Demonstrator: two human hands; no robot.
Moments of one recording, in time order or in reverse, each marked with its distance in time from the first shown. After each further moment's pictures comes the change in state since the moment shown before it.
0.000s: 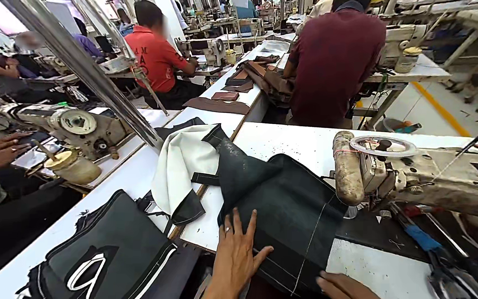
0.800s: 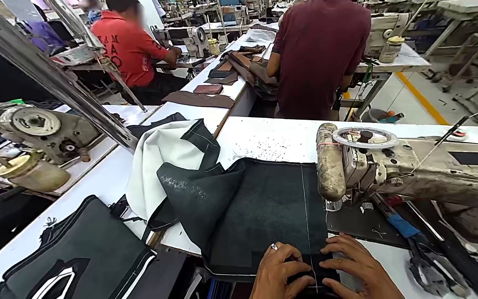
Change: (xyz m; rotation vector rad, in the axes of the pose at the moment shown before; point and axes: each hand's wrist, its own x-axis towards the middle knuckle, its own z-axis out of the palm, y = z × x) left_hand -0.024 0.097 0.015 -0.959 0.176 0.447; right_hand 0.010 0.091 0.013 0.103 0.217 -0.110
